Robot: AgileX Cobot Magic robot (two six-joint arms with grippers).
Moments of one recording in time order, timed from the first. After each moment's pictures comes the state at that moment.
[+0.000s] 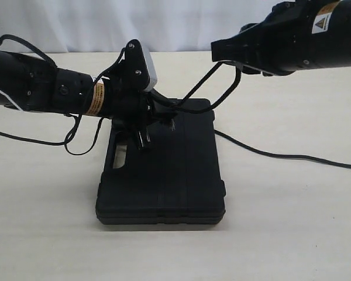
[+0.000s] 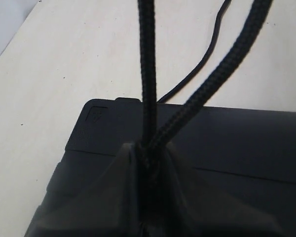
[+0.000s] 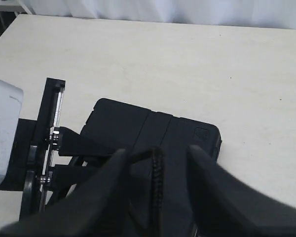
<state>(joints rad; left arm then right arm) -0.29 1.87 -0.99 1.40 -0.56 -0.68 0.48 1.32 -1.01 -0.01 0.41 0.23</state>
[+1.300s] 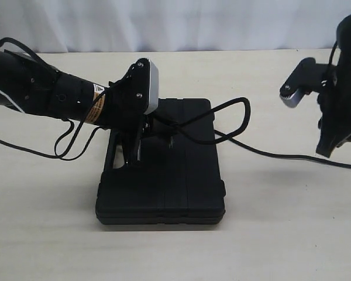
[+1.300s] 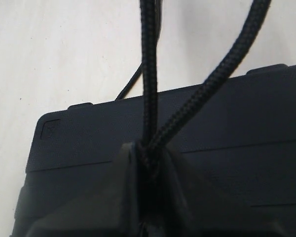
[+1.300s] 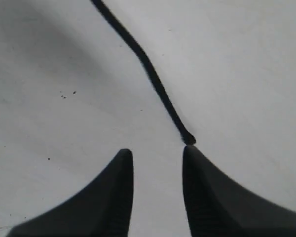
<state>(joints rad) -0.29 1.87 -0.99 1.62 -0.63 -0.64 0.18 1.70 -1.13 -0.40 1.03 -0.44</state>
